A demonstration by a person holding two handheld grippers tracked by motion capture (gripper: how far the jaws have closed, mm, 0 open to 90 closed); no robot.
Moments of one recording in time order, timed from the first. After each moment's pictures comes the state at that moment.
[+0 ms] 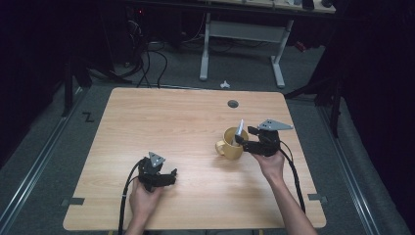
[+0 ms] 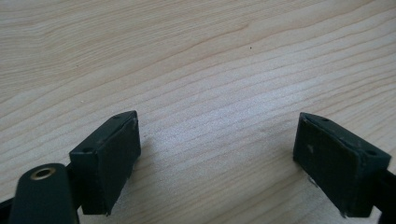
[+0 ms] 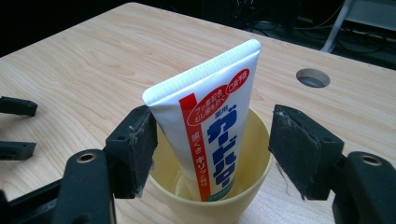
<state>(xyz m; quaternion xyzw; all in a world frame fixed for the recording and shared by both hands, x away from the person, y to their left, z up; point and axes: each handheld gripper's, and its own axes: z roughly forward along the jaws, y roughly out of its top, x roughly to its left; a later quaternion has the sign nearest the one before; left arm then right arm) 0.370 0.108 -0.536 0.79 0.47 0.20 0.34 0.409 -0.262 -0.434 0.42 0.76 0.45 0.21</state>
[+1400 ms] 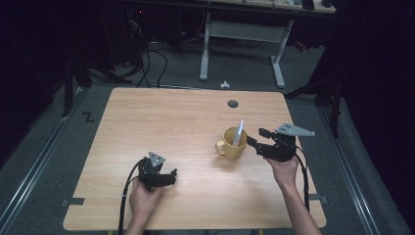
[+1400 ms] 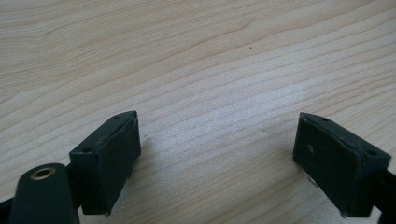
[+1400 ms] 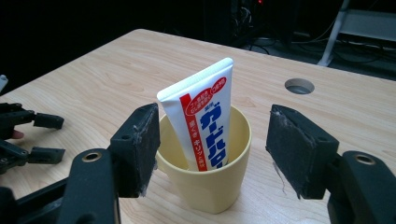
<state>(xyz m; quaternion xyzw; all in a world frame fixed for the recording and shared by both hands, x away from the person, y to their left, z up) 0.370 0.108 -0.536 0.79 0.47 0.20 0.35 0.378 -0.292 -0.415 0.43 0.73 0.49 0.21</state>
